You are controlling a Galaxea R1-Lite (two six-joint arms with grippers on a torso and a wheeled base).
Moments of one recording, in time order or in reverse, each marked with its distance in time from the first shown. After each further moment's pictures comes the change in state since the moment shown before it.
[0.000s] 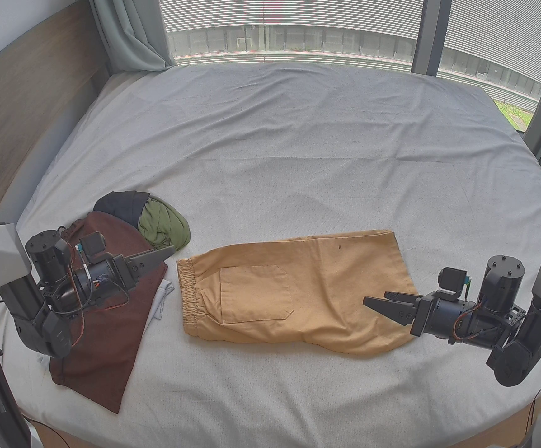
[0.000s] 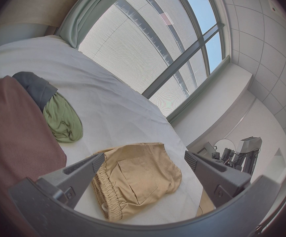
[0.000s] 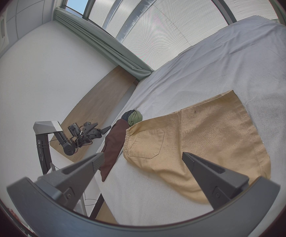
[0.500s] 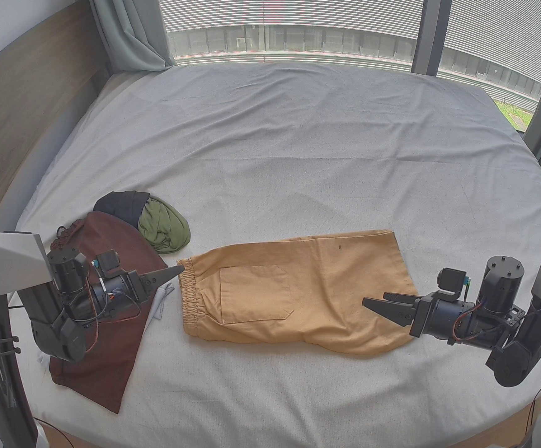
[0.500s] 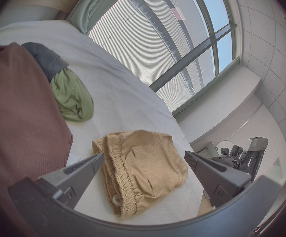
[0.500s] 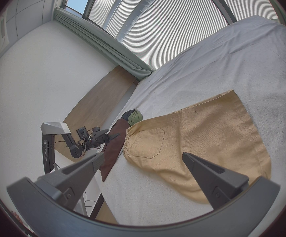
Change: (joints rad) left arm -0.001 0.154 -0.050 0.000 0.004 -0.005; right arm 0.004 0.001 0.001 0.000 0.000 0.000
